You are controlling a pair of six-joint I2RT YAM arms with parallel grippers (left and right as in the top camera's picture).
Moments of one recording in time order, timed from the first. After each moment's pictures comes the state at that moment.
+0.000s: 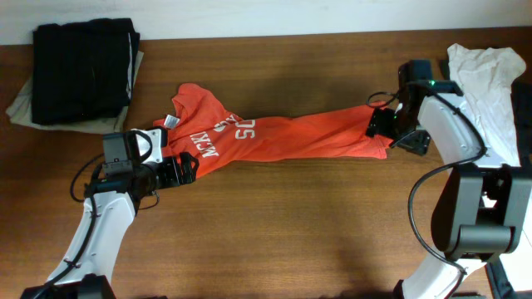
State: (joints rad) left arm 0.11 1.43 0.79 -0.40 0.37 -0.07; right arm -0.07 1.92 1.45 -0.96 0.02 0.37
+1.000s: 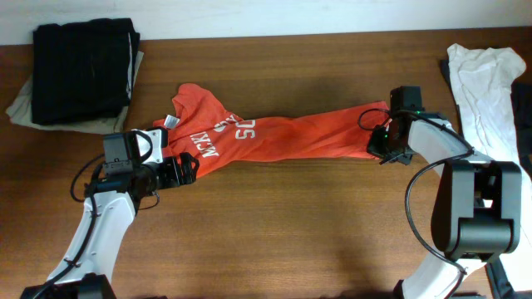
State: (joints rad) left arm 0.11 1.43 0.79 -0.40 0.37 -0.07; right arm -0.07 1.92 1.19 -0.62 -0.01 0.37
